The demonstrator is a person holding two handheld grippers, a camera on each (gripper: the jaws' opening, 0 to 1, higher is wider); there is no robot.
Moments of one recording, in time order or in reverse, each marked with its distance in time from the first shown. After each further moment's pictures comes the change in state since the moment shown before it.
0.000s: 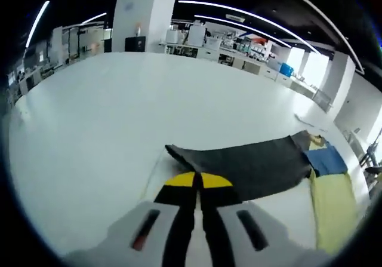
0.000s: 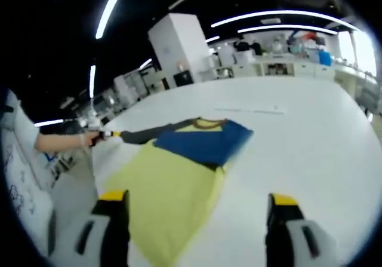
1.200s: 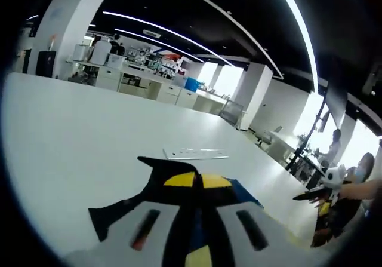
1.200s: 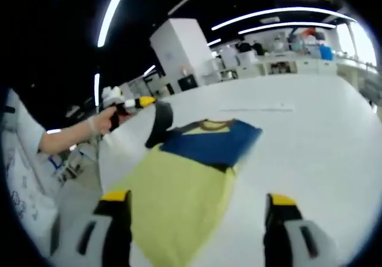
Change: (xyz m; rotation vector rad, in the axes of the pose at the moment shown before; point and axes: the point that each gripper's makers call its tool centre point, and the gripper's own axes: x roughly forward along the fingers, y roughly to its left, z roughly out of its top) left arm 0.036 -0.353 0.061 0.079 -0.082 -0.662; right arm 0.012 0.003 -0.005 0.052 -0.031 0.054
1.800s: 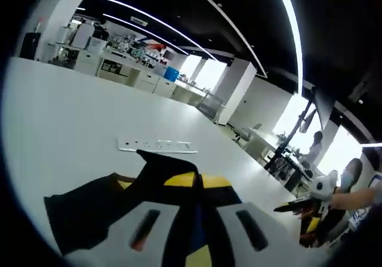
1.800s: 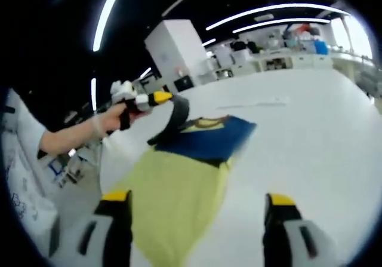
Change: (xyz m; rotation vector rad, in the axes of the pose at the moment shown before) left arm 0.080 -0.078 -0.040 -0.056 0.066 -0.158; right arm -0.003 -0.011 -0.009 0.047 -0.013 -0.010
